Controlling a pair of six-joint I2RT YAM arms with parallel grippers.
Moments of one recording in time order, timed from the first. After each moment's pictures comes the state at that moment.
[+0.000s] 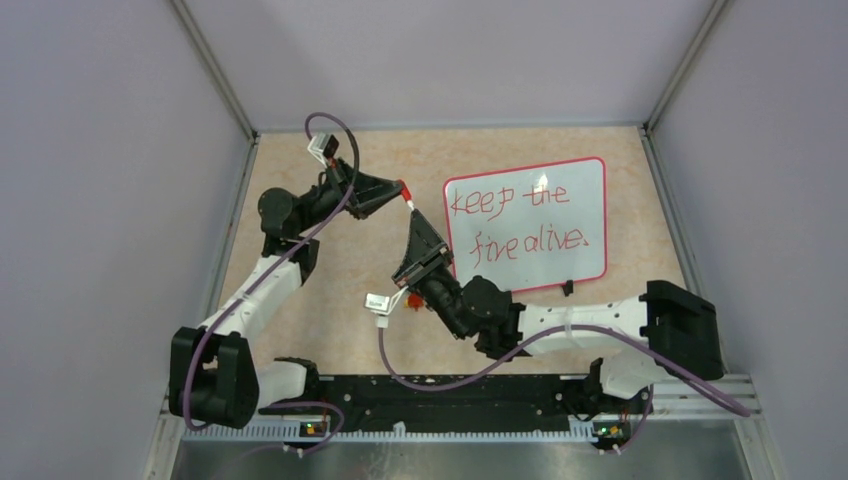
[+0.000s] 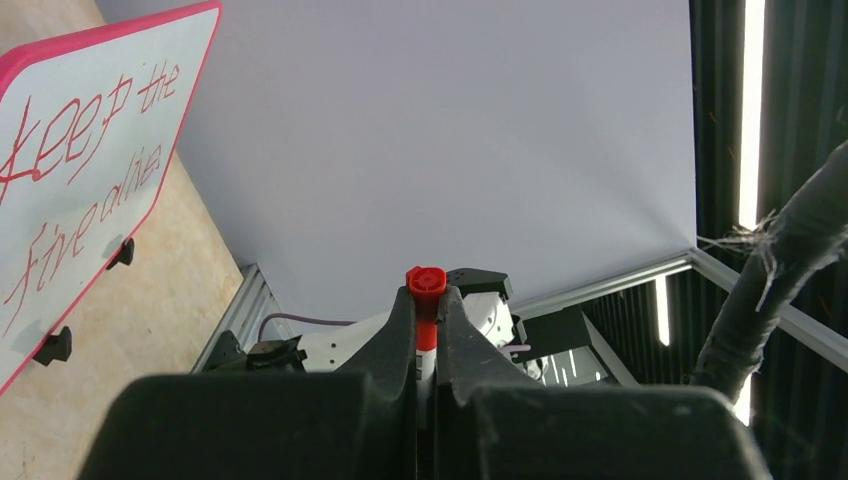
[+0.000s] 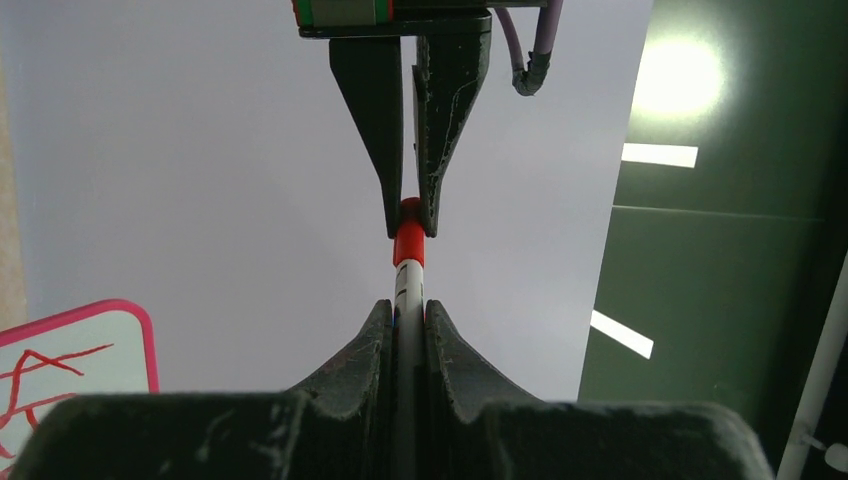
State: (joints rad) left arm -0.18 1.22 0.76 0.93 0.96 -1.73; right arm 1.36 1.45 0.86 0.89 0.67 -2.02
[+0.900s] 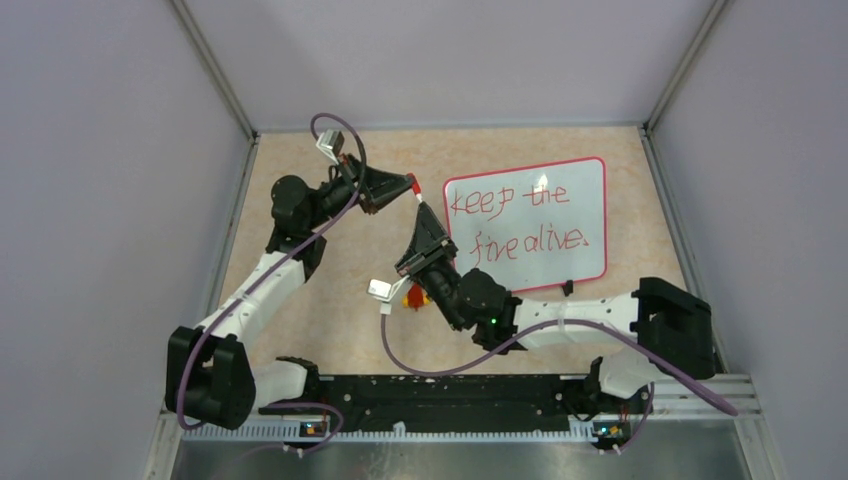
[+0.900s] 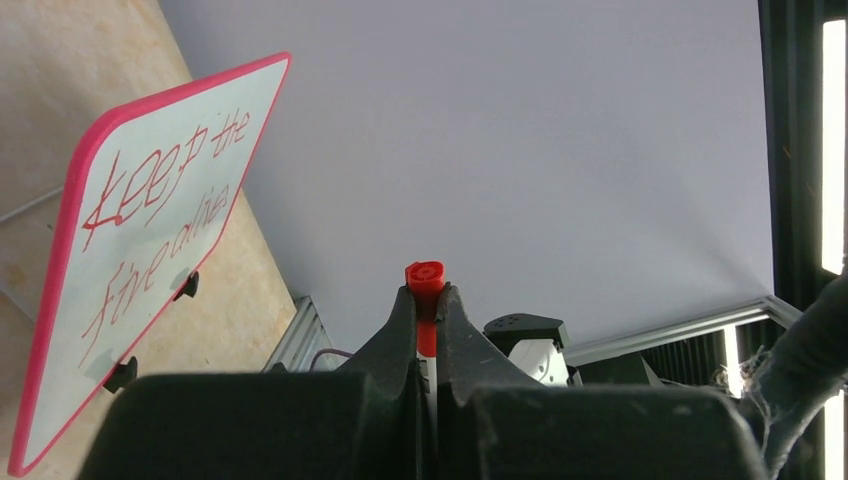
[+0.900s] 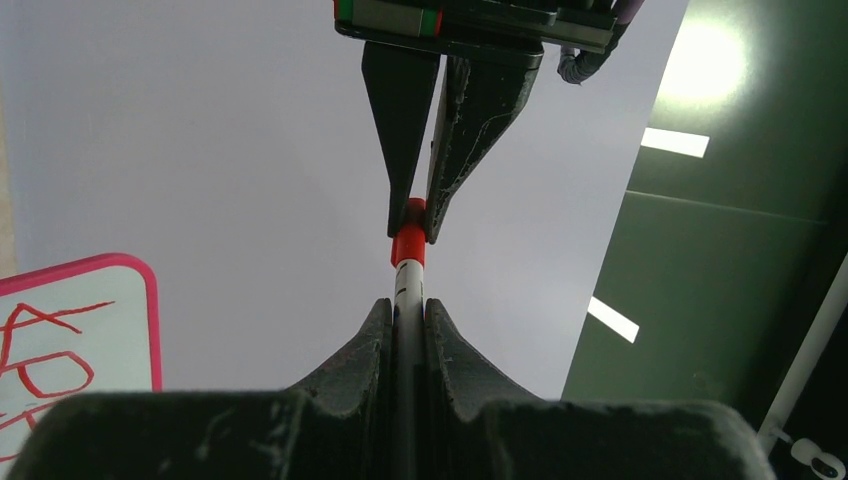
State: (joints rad) left arm -0.26 1.22 0.82 0.67 0.82 -1.50; right arm 1.31 1.48 0.87 0.91 0.73 -2.08
